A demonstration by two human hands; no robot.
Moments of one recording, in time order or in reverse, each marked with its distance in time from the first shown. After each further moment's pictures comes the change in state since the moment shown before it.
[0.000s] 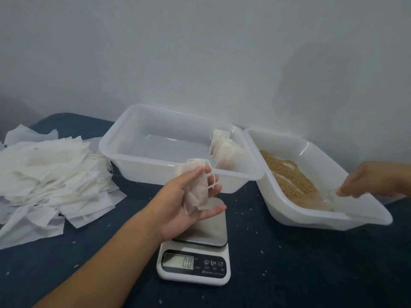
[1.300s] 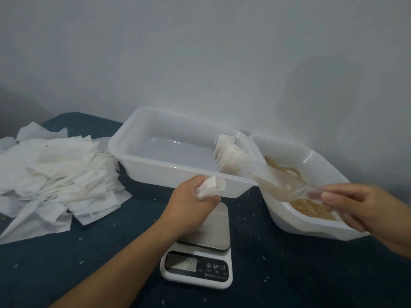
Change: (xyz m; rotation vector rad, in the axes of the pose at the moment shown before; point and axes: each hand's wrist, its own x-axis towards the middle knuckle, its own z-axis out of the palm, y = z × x) left_hand 0.008 -0.019 -0.009 1.127 0.348 0.430; right_hand -0.106 -0.045 0.055 0.643 0.017 -0.461
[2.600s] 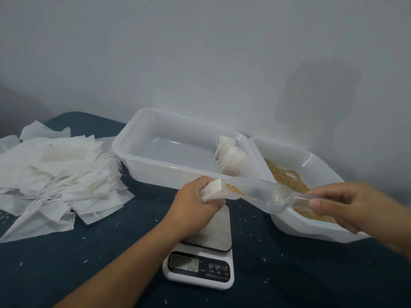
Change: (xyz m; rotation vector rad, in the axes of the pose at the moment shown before) left_hand -0.001 0.001 0.000 -0.047 -0.032 -0.026; right_hand -0.014 -0.053 0.022 -0.081 -0.122 0.004
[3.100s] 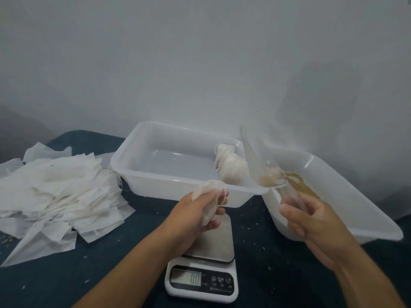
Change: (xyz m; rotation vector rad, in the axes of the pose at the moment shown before) left_hand -0.001 0.025 0.000 -0.603 -0.076 -0.400; right_hand 0.047 0.053 0.071 0.592 0.180 -0.200
